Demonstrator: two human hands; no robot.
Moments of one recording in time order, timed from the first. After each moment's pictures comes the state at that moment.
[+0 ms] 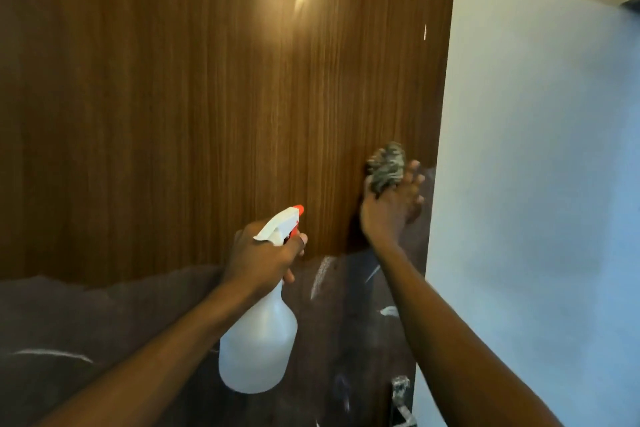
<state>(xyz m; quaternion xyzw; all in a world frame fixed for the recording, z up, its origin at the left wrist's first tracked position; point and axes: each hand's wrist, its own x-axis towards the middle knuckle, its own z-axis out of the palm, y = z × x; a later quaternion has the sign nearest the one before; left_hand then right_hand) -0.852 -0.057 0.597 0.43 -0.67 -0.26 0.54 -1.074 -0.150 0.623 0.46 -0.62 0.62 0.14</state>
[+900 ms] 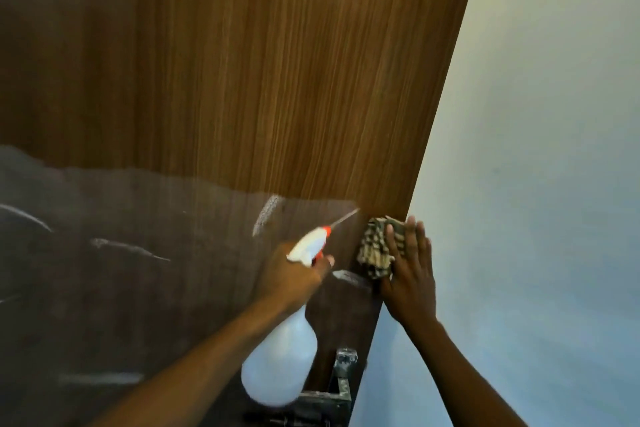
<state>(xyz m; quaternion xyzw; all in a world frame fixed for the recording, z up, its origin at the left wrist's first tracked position) -1.039 -0.052 0.486 0.50 -0.59 -0.29 0.57 -1.269 -0.160 0.434 0.73 -0.44 0.42 0.31</state>
